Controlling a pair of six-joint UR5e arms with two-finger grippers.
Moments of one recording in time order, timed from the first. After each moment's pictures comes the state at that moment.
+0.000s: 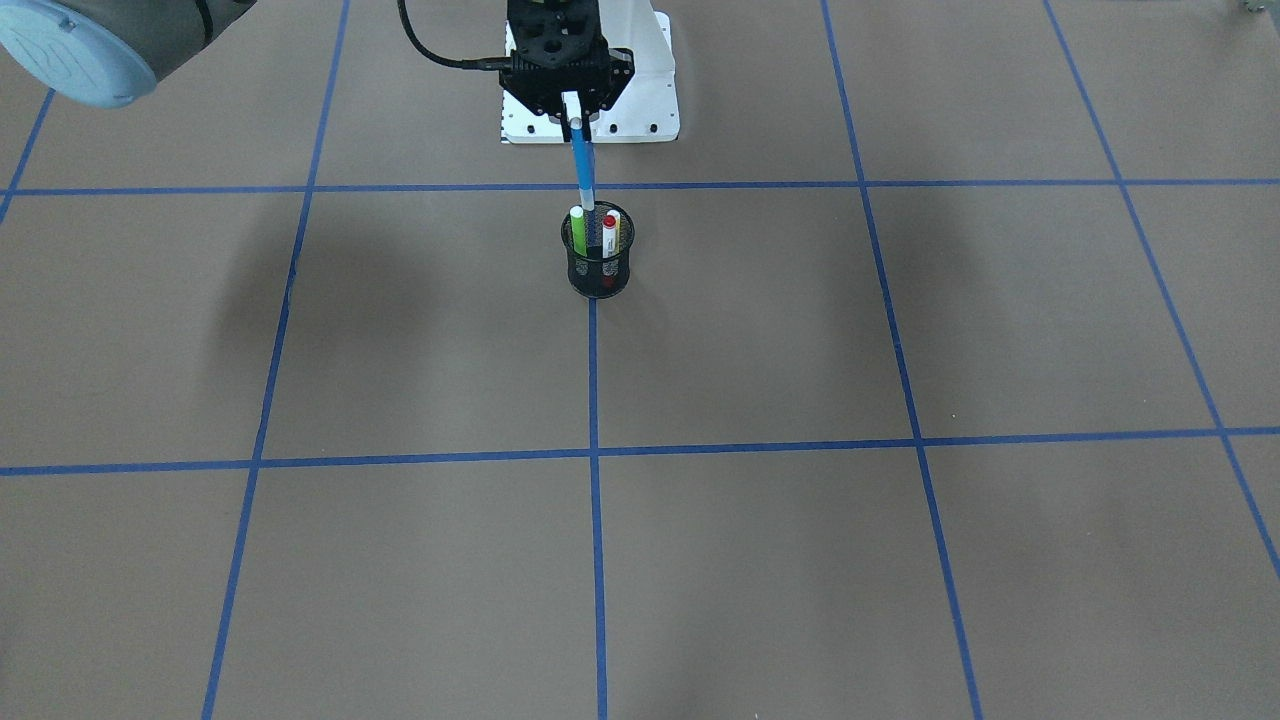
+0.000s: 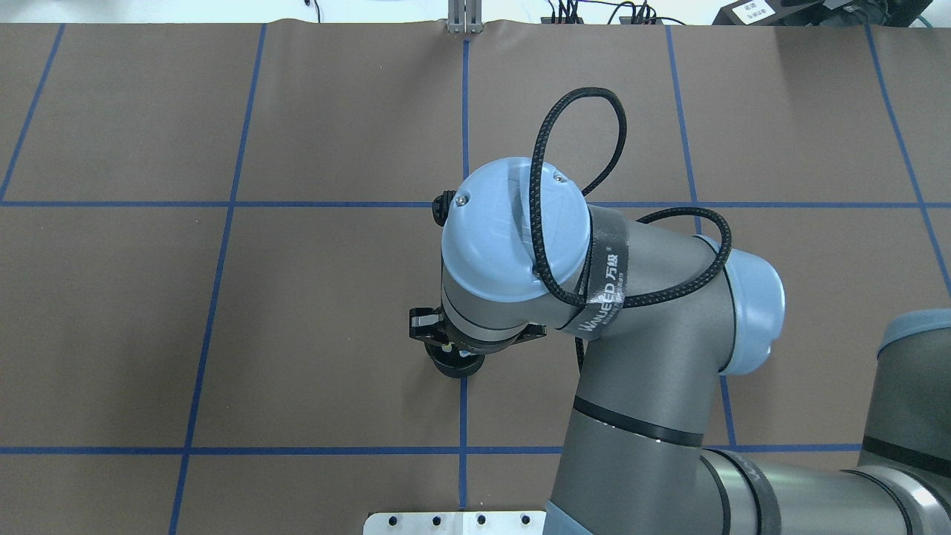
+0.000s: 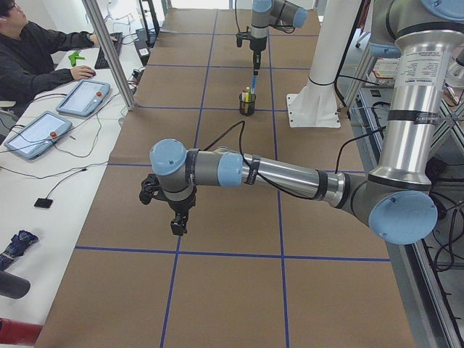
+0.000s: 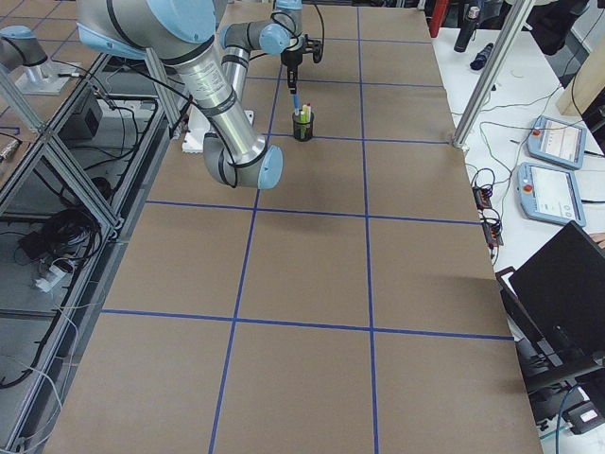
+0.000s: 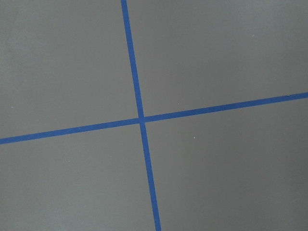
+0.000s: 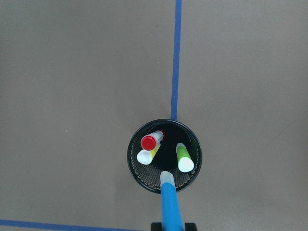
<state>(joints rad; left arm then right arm) -1.57 -1.67 -1.68 -1.39 -2.38 0.13 0.40 -0.74 2.04 -2.05 1.84 1.29</state>
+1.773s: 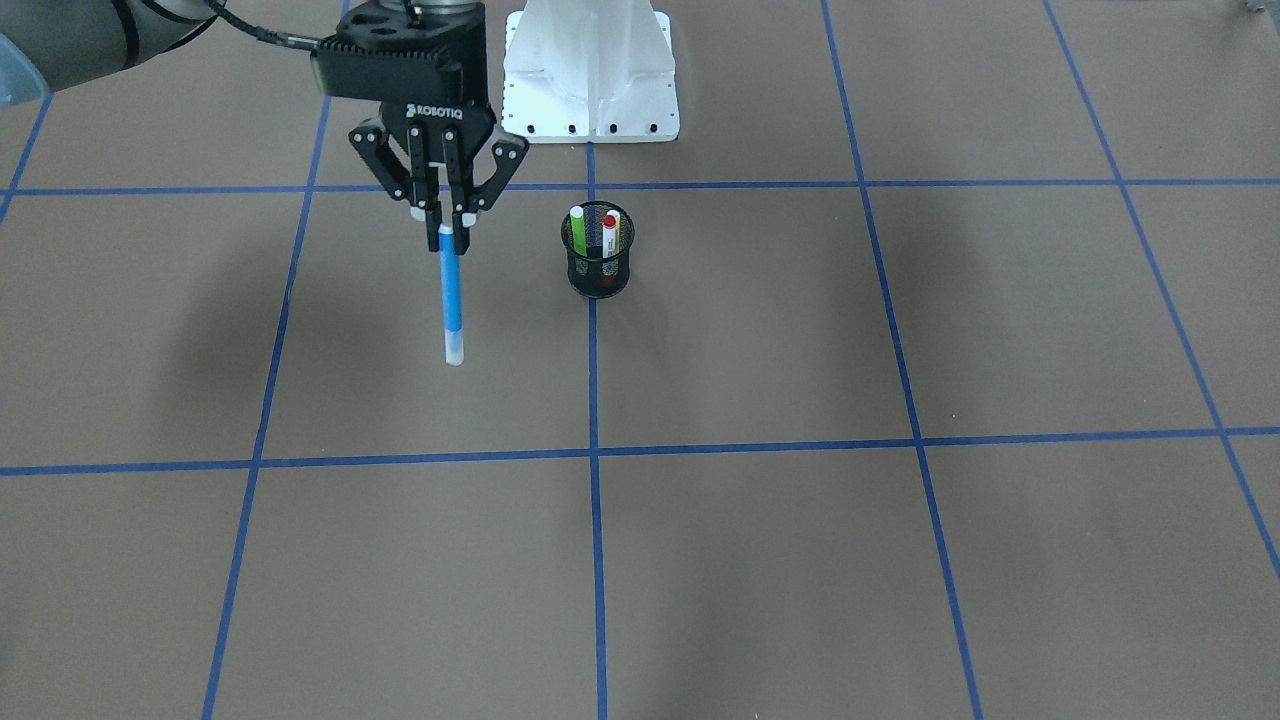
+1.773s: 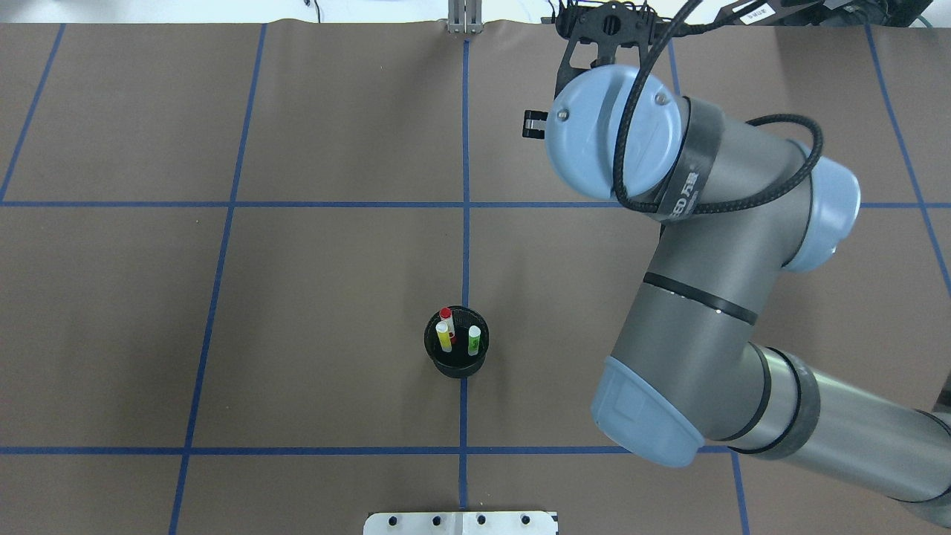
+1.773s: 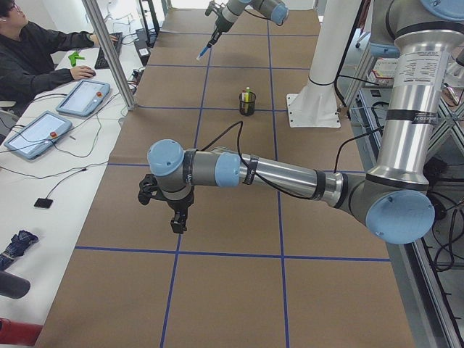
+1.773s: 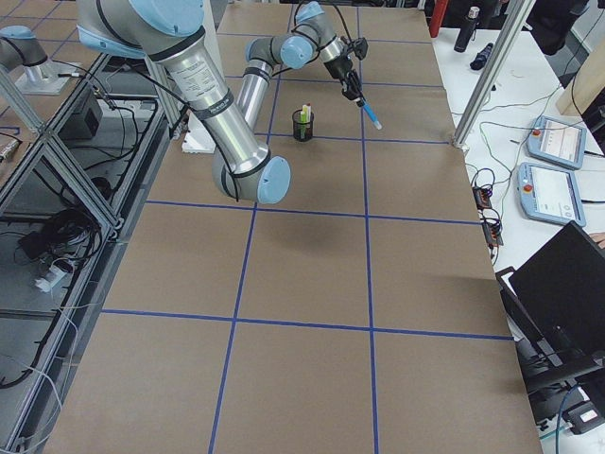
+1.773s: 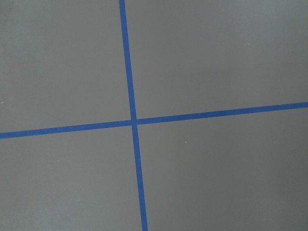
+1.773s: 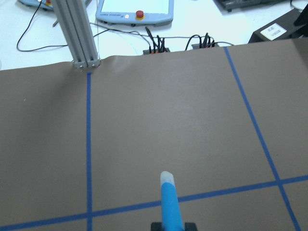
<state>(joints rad) -1.57 -1.68 -1.66 -1.40 -2.41 0.08 0.57 -0.86 1.96 -1.87 1.26 1.30</state>
